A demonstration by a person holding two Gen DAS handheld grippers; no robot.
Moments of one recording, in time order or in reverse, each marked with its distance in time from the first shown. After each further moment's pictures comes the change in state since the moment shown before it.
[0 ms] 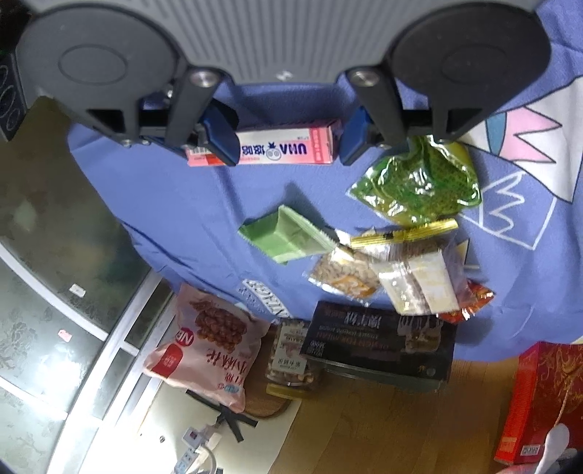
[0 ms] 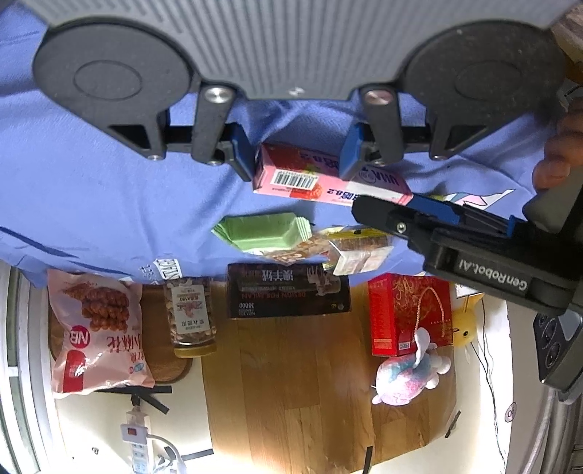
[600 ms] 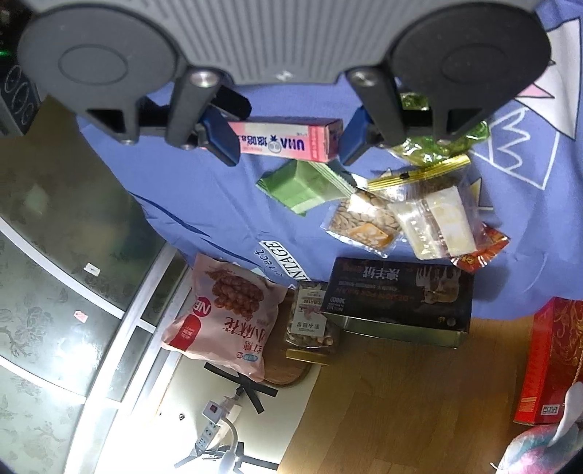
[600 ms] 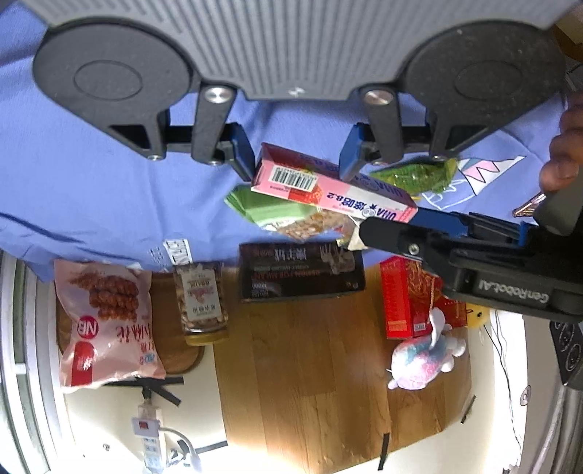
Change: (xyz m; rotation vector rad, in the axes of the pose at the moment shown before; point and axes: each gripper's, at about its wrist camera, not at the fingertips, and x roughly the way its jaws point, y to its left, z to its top) left arm -0.002 -0.013 0.027 0.044 -0.067 -0.027; right arm 0.008 -0.009 0.020 0.041 -0.018 -0.027
